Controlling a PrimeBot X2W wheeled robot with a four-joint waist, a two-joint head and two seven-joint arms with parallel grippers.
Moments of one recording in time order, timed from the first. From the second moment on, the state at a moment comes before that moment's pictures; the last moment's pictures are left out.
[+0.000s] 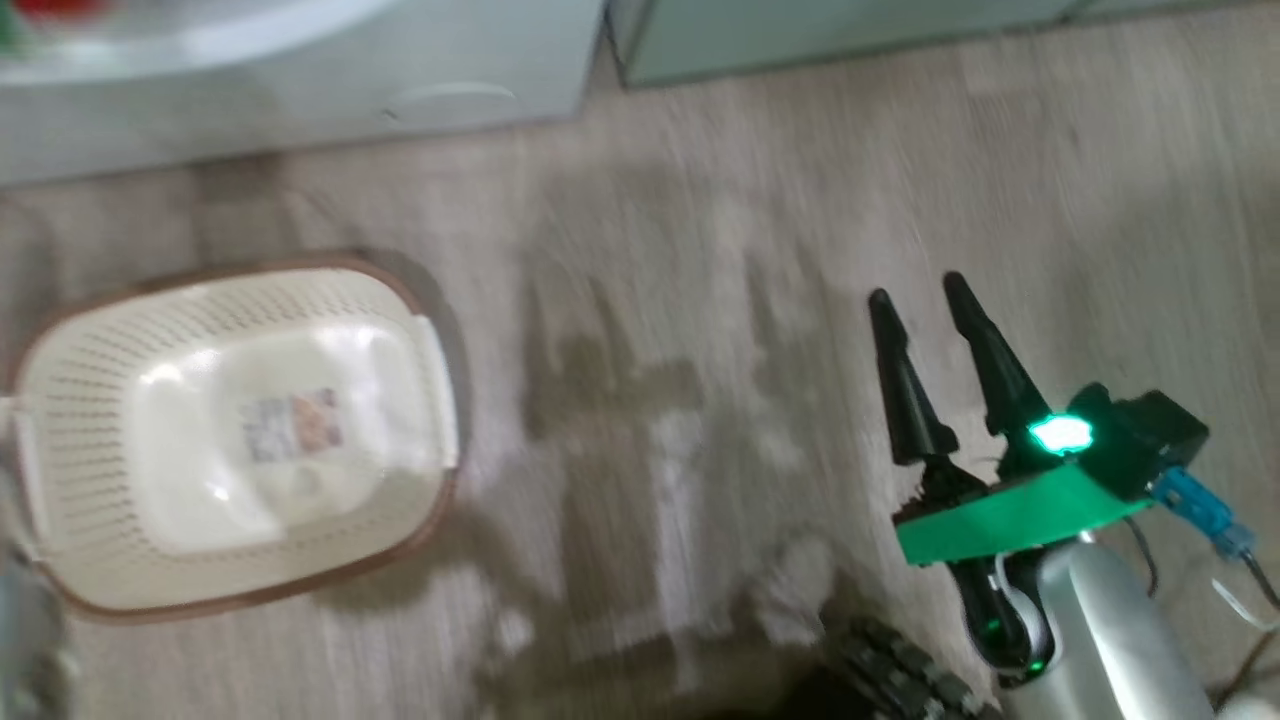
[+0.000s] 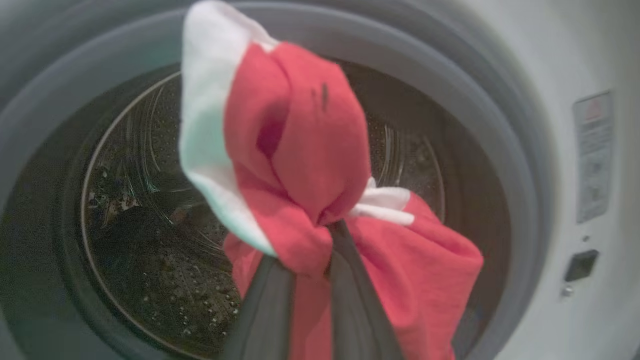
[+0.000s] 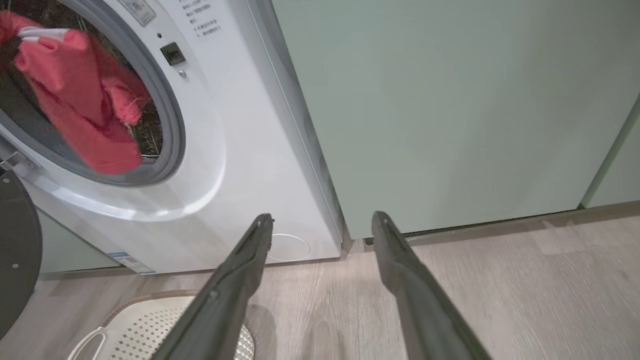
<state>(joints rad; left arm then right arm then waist) -0.97 0.31 0.09 0.44 -0.11 -0.12 -0.26 -0.16 -0.04 0.16 0.06 0.38 0.13 -0.25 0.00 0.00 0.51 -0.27</state>
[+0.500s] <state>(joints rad) -1.61 0.61 -0.16 0.84 -0.06 -0.13 -0.14 -0.23 -0.04 0.29 0.02 0.53 0.13 -0.25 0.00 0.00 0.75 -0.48</state>
